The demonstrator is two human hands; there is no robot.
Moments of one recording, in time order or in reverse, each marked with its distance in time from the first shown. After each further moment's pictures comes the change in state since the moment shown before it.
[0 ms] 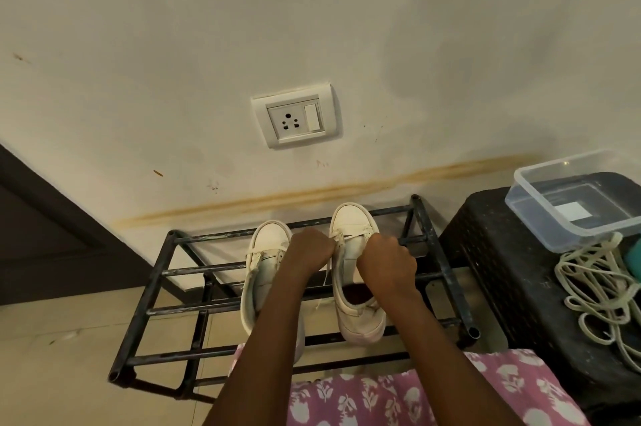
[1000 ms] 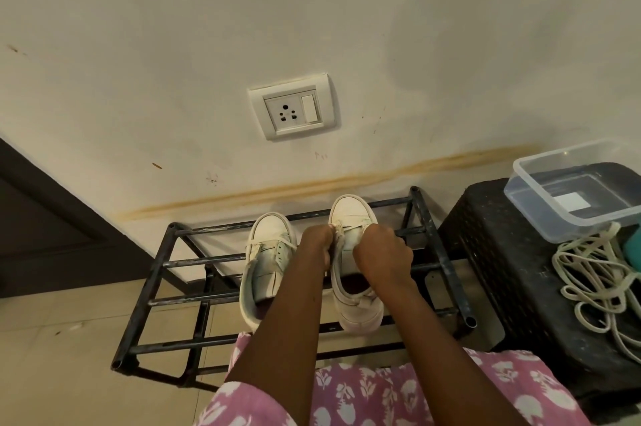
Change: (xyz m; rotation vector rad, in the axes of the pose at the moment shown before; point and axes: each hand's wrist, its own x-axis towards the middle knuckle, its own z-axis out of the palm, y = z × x) left_hand 0.022 0.016 0.026 -1.025 -0.106 -0.553; right_hand -0.001 -0.003 -0.003 0.045 -0.023 0.021
